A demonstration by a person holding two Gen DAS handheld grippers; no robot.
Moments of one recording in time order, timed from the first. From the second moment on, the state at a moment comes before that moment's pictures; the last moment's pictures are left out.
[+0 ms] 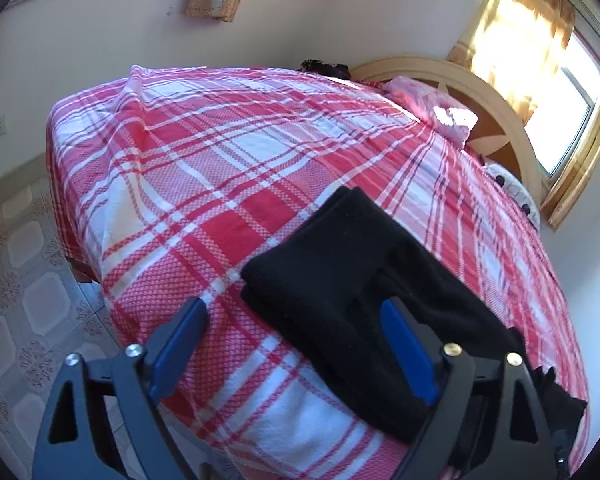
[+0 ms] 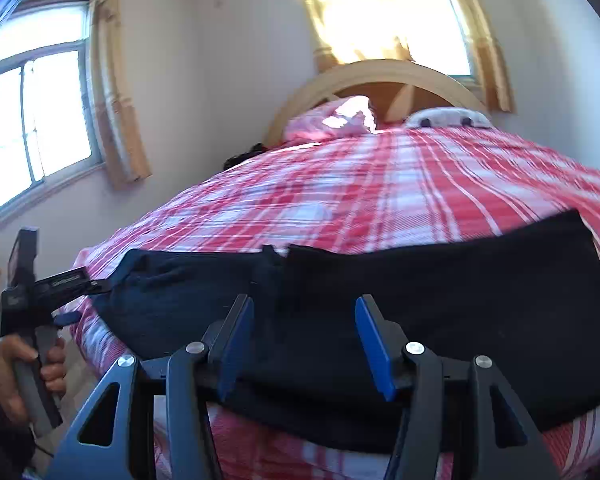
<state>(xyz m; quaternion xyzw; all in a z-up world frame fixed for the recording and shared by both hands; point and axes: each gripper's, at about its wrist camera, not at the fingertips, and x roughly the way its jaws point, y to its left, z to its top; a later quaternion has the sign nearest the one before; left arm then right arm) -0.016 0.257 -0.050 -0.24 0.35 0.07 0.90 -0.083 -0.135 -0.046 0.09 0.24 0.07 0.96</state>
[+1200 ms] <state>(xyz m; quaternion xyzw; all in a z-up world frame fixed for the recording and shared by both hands) -0.004 0.249 -0.057 -0.35 0.33 0.03 0.88 -0.080 -0.153 -0.063 0.13 0.26 0.06 0.95</state>
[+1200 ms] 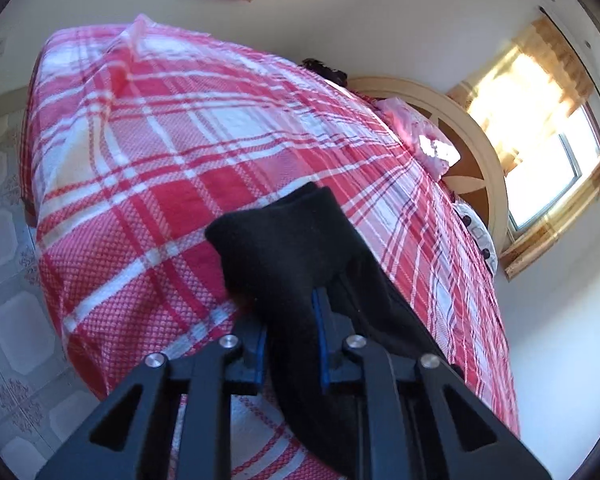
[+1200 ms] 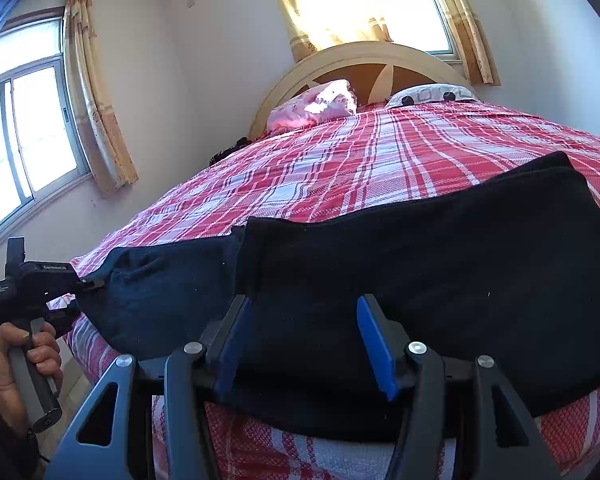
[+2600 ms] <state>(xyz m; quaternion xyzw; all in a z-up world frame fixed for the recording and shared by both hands) -0.063 -0.015 0.021 0.09 0.23 -0.28 0.93 -0.141 -0.331 -0.034 0.35 0.22 0.02 0.91</state>
